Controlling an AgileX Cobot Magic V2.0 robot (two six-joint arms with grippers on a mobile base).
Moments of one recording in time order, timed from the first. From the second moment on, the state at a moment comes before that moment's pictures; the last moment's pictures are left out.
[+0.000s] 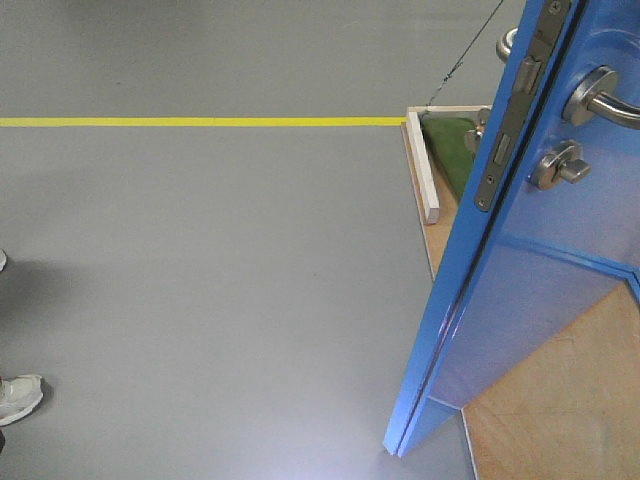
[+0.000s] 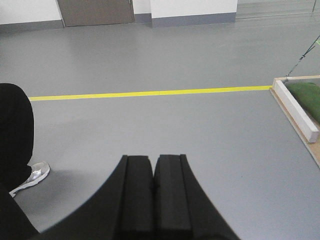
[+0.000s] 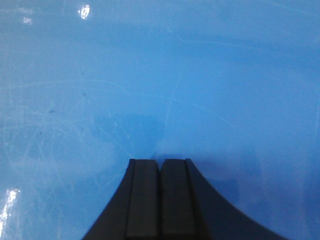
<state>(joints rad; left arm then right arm) 0.06 -0.01 0.03 0.00 0.37 0.03 -0.16 1.12 -1.04 1.37 0.34 0.03</state>
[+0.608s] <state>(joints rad) 0.06 -0.01 0.03 0.00 0.37 0.03 -0.16 1.12 -1.04 1.37 0.34 0.03</state>
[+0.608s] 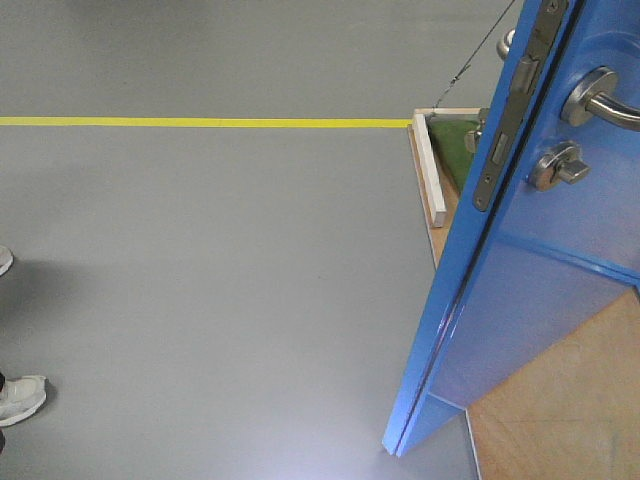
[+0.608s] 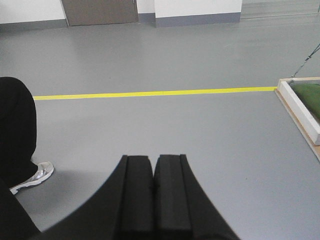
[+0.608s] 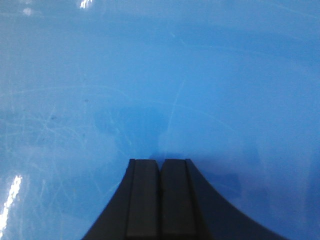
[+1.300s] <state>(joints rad) 0.06 -0.01 0.03 0.00 0.37 0.03 -0.16 1.11 -1.04 1.37 0.37 0.03</state>
